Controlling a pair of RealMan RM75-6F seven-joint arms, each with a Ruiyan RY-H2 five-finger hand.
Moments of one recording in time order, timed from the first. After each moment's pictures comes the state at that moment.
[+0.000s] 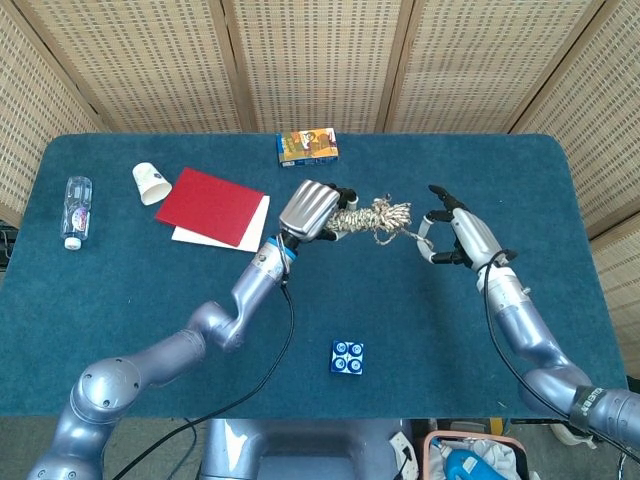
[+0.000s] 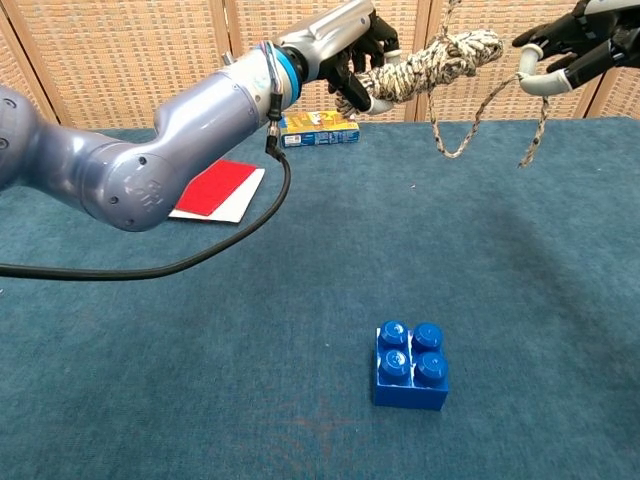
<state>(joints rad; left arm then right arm) -1.28 -1.98 -0.35 -0.67 1.28 0.94 -0.18 0.73 -1.13 0.31 -1.70 -0.89 0.86 0.21</state>
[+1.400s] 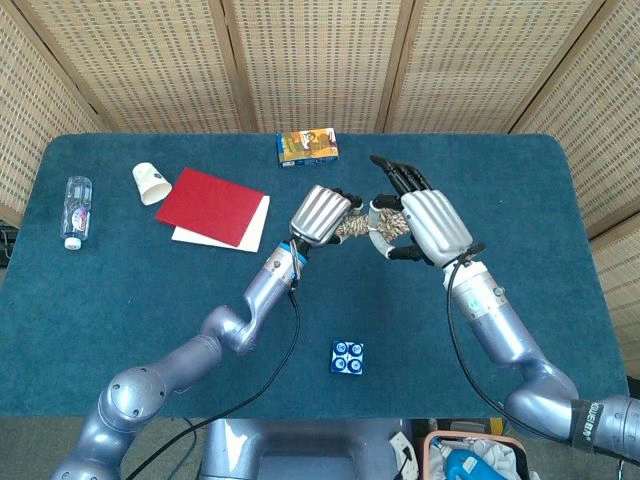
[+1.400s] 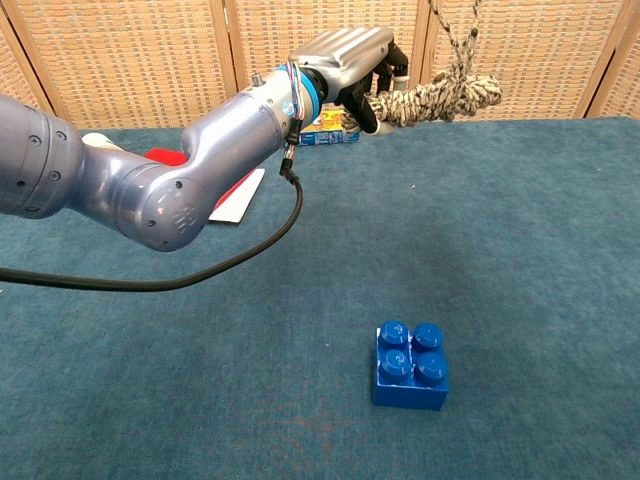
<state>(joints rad) -1.33 -2.07 -0.34 -0.52 1.29 0.93 -0.05 0.83 -1.05 0.42 -1.93 -0.97 0.98 -0.08</state>
